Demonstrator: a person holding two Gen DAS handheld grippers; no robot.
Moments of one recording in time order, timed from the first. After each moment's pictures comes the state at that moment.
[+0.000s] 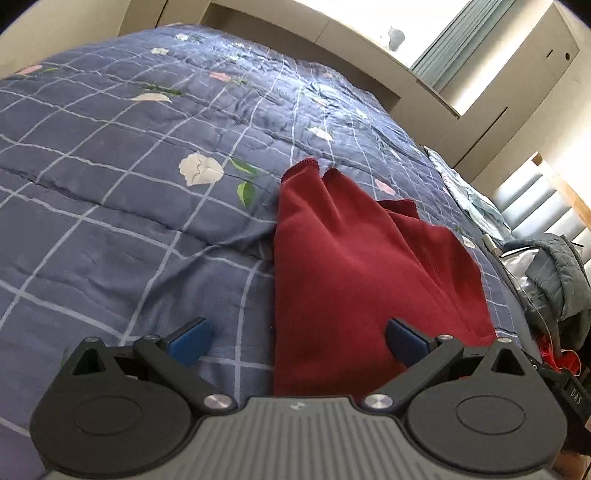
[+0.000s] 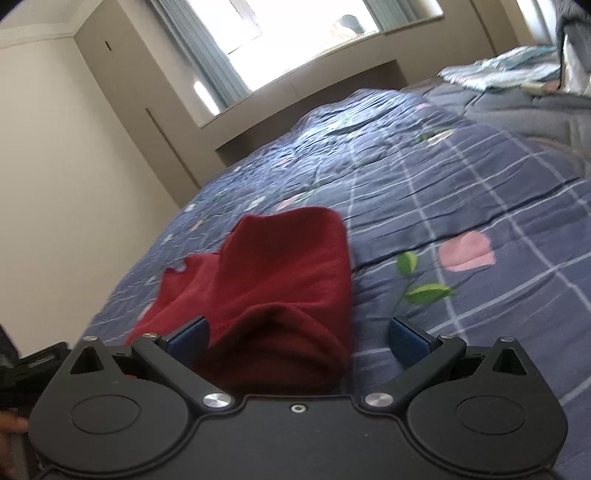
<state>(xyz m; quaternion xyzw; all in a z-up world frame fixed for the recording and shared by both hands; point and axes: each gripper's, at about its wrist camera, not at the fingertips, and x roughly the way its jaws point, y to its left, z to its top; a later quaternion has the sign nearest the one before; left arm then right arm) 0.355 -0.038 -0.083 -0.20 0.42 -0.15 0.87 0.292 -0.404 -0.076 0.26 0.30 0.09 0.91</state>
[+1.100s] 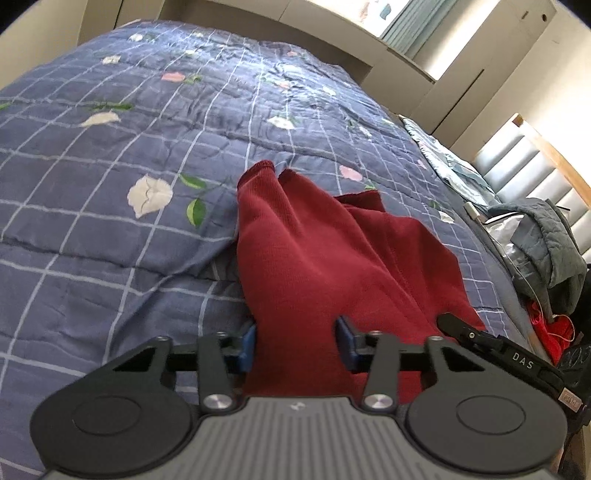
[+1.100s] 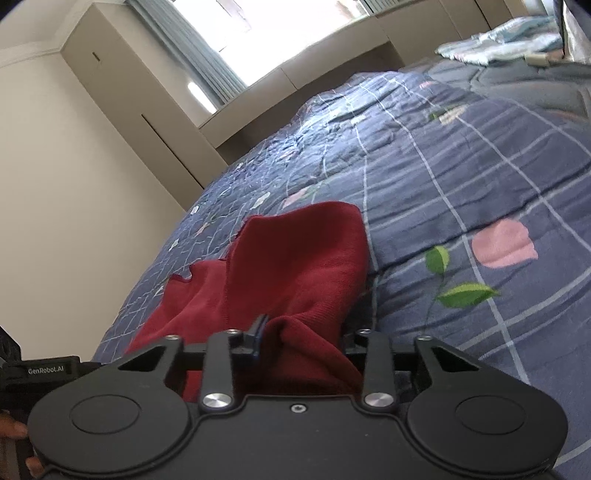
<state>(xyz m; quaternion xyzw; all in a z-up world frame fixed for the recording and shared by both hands) 0.370 -0.061 -0.051 -0.15 0.45 -0.19 0.86 0.311 -0.390 -0.074 0.27 0.31 0.09 0.91</state>
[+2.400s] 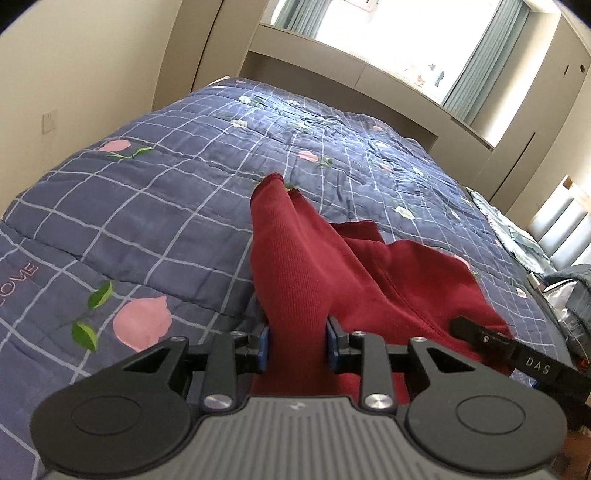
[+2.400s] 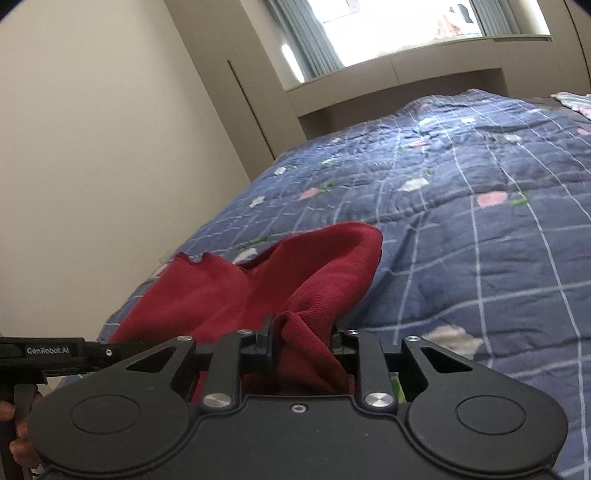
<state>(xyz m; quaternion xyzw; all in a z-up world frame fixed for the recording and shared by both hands) 0.360 0.104 -0.041 -0.17 0.38 -0.08 0.91 0.375 -0.196 -0.053 0.16 0.31 0.17 0.92</state>
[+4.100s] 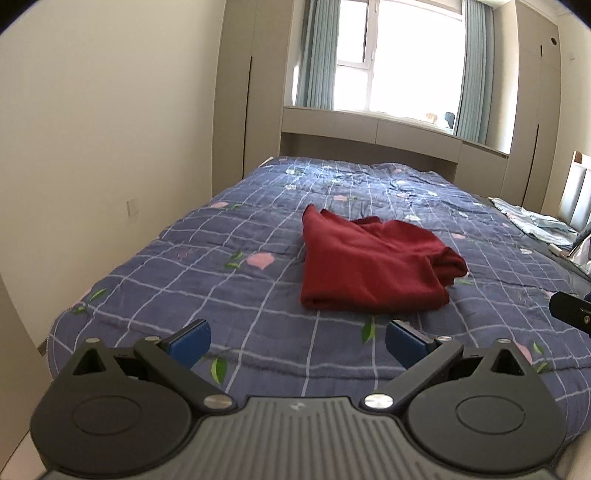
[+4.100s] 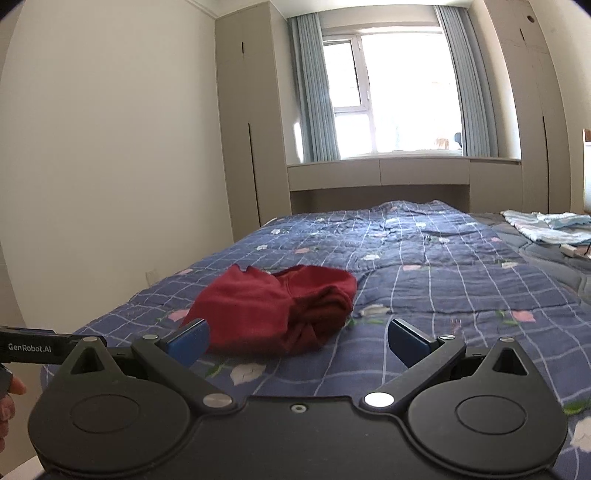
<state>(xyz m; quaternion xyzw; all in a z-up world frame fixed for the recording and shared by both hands) 0.086 0.081 0.009 -0.04 0.27 0.02 0.96 0.083 -0.185 0.016 0.05 0.17 0.11 0.98</state>
